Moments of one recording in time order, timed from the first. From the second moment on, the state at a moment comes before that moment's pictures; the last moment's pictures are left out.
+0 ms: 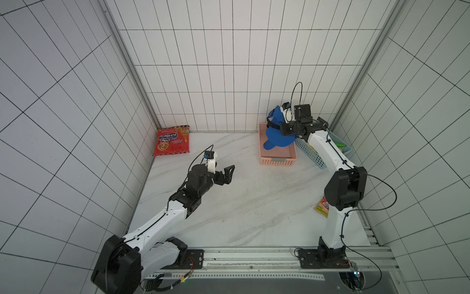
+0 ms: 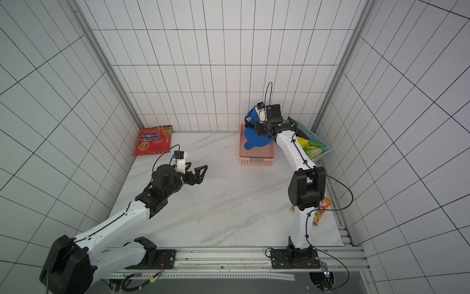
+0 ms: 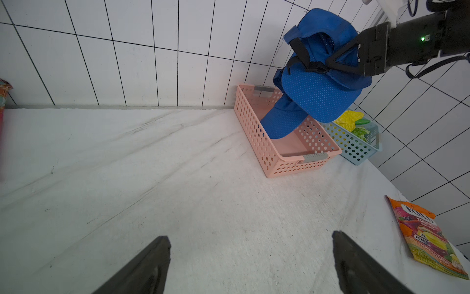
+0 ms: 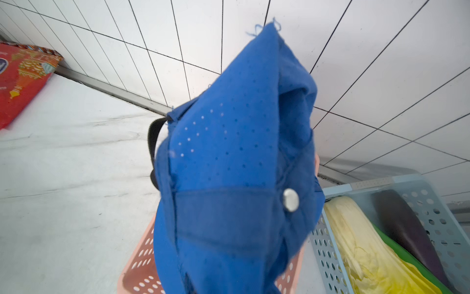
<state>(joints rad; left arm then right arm) -0.48 1.07 0.62 0.17 0.07 -0.32 0.32 1.95 1.92 -0.57 -0.12 -0.15</state>
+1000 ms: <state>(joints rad) -0.48 1.57 1.02 0.35 0.43 -0.64 0.26 1.75 1.50 -0.18 -0.41 -0.01</state>
